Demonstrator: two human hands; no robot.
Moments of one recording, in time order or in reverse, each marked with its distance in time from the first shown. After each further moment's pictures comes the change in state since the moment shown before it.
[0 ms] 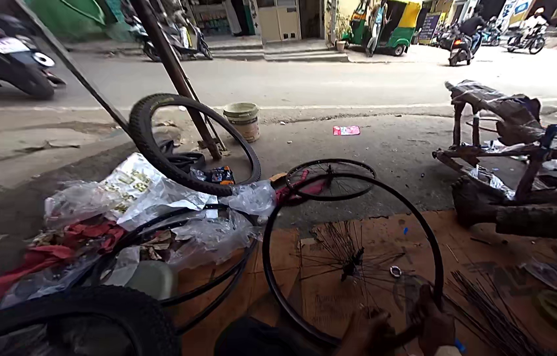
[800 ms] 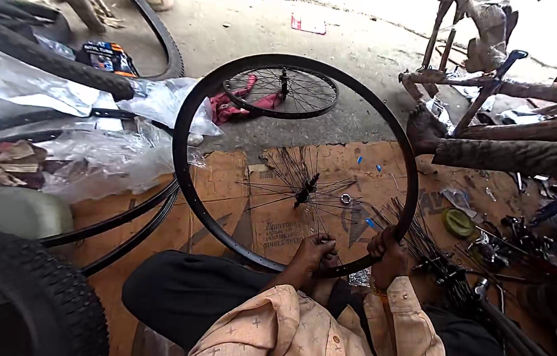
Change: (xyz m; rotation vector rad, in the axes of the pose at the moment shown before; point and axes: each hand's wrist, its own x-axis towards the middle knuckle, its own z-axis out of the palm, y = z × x) left_hand 0.020 -0.027 -0.009 0.061 0.035 -0.158; right_hand -0.030 -0.010 -0.040 0.146 -0.048 -0.065
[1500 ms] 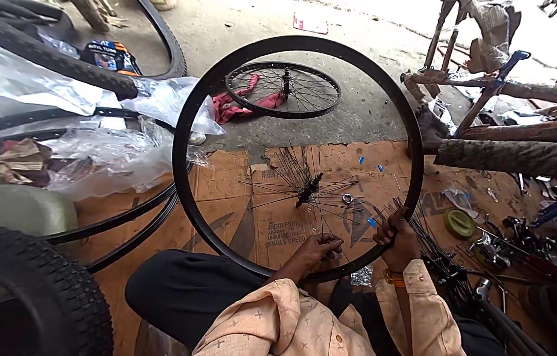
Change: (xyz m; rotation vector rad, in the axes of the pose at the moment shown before) left_hand 0.003 0.004 -0.011 0.151 -0.178 0.022; right_hand 0.034 -0.024 0.001 0.078 -0.025 0.276
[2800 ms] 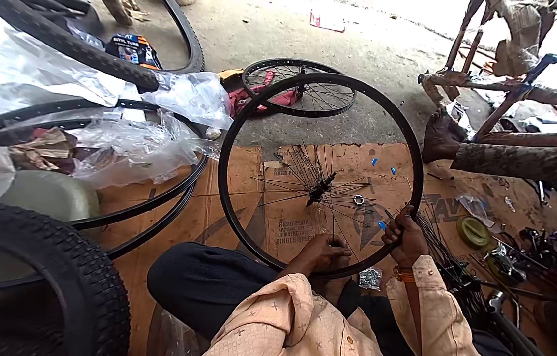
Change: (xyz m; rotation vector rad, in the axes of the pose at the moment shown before) left_hand 0.021 -0.011 -0.021 0.406 -0.097 0.108; right_hand 0.026 0.001 0.001 -0.073 0.065 0.134
